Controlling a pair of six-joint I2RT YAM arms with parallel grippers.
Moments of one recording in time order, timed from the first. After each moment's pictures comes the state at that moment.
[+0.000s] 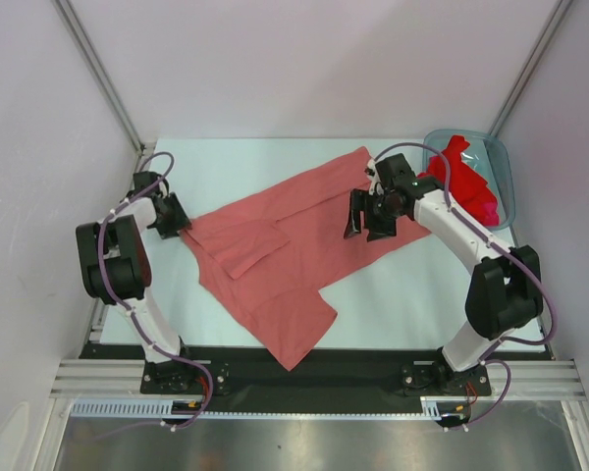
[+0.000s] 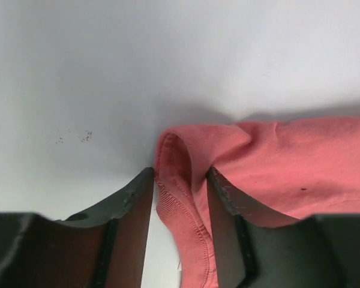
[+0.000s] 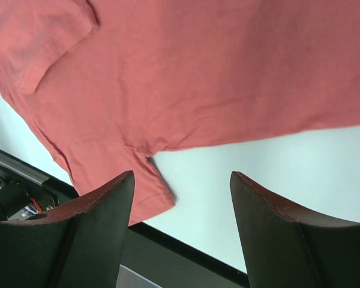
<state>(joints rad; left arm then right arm) 0.22 1.89 1.21 -0.37 0.10 -0.31 0.38 1.64 1.37 -0.78 -0.30 0.37</state>
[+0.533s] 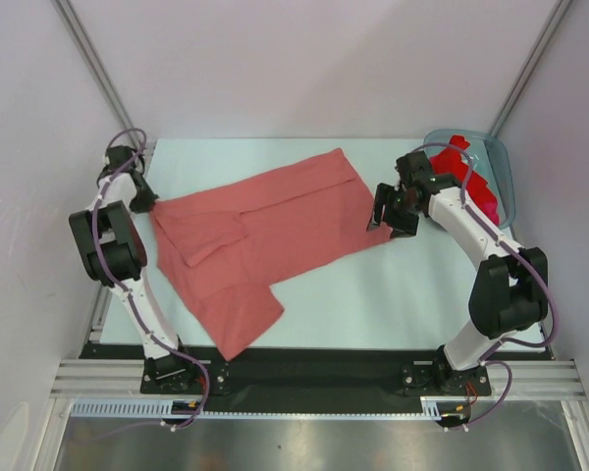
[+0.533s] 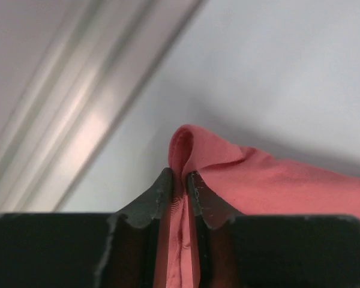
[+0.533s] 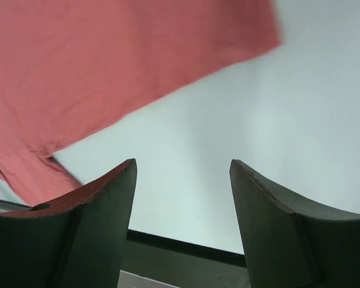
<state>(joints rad) 0.32 2.08 1.59 -0.52 -0.10 -0.29 0.27 1.62 1.35 -0.82 -0.16 0.47</state>
